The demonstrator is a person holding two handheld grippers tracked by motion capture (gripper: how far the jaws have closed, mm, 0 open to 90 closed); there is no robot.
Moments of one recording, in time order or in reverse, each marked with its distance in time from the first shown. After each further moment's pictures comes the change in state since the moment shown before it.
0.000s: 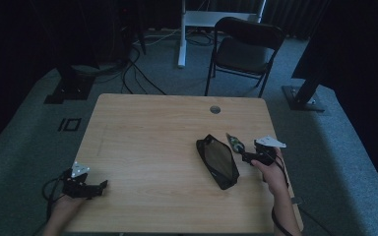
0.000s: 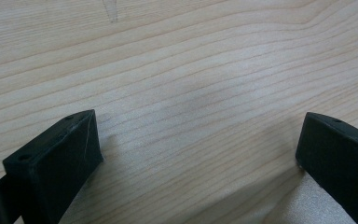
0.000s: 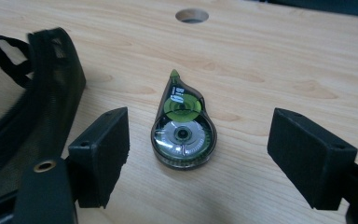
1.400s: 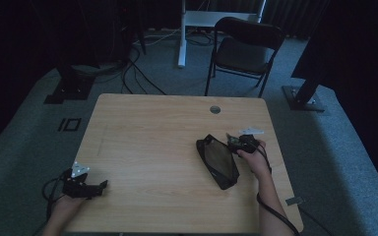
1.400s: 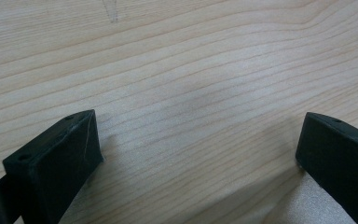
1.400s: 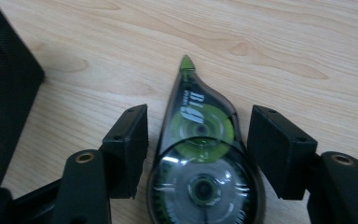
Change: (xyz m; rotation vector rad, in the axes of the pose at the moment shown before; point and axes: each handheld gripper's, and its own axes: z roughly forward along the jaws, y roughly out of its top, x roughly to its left) left arm 0.000 0.000 0.000 -0.001 0.001 -0.001; right arm 0.008 0.013 0.071 0.165 0.004 -0.034
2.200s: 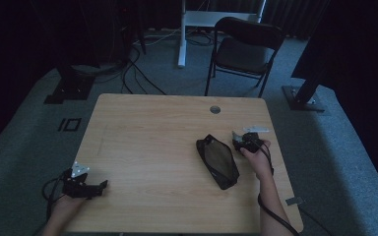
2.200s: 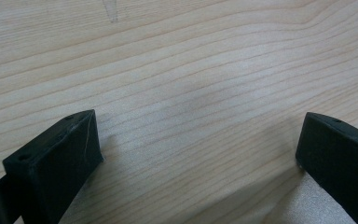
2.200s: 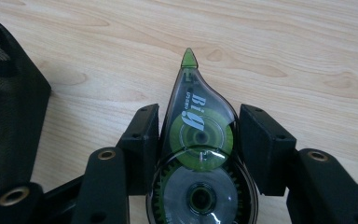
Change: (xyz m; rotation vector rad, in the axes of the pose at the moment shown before) left arm 0.000 0.000 0.000 0.000 0.000 0.000; right arm 0.001 0.011 -0.029 0.012 -0.061 0.066
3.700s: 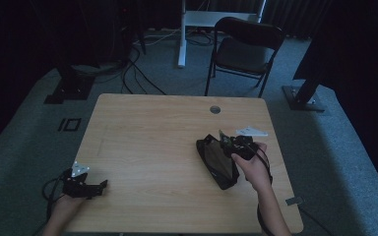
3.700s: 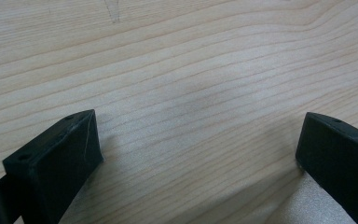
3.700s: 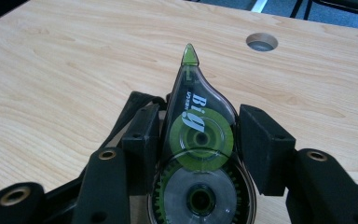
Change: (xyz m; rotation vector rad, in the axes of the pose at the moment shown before) left arm 0.000 0.000 0.001 -0.001 0.005 -0.007; right arm 0.079 0.026 -0.086 -0.090 0.128 -0.025
